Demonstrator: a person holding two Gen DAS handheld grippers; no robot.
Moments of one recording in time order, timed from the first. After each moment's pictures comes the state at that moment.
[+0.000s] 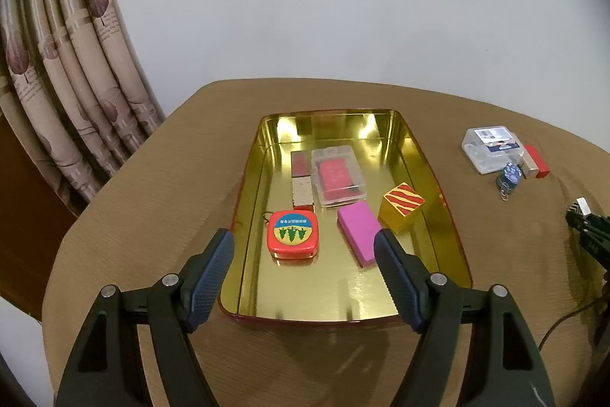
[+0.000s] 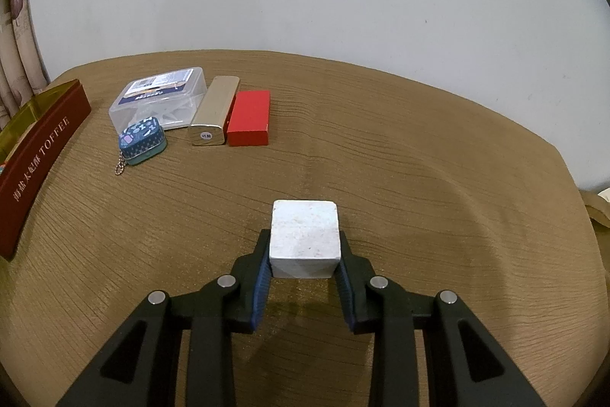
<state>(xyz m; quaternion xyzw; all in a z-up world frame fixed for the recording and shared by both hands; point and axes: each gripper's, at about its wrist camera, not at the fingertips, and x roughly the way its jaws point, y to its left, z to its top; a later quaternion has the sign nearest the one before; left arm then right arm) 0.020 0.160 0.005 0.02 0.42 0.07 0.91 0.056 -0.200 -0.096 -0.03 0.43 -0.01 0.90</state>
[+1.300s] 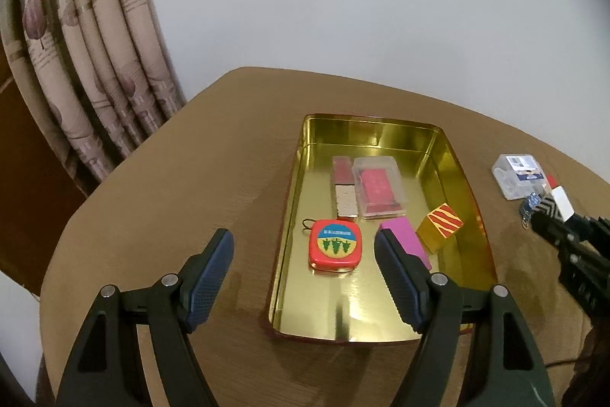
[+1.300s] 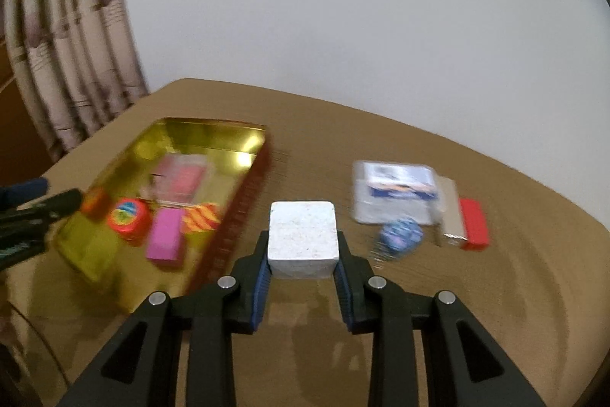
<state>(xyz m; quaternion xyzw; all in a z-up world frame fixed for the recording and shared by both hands) 0.034 0.204 0.010 -0.03 0.43 0.11 0.90 0.056 -0.007 -0.013 -0.05 0.38 0.15 0.91</state>
